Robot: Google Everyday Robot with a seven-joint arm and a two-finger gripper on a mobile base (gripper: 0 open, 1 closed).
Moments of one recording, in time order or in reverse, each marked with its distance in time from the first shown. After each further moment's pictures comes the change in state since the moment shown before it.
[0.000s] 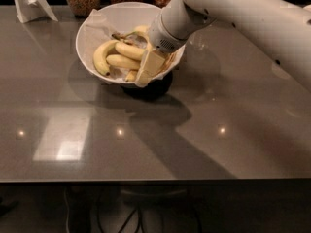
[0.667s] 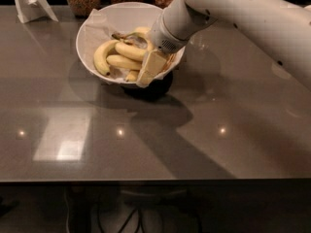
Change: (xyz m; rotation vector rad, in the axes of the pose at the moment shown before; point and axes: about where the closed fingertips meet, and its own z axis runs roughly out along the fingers) arm 0.003 0.001 -0.002 0.002 0.010 0.006
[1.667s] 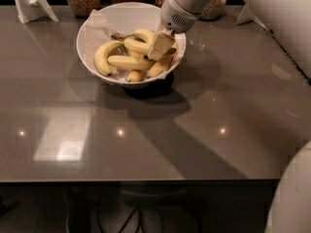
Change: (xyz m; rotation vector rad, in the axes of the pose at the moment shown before) arm 0.009 -0.026 -0.036 -0.091 0.115 0.091
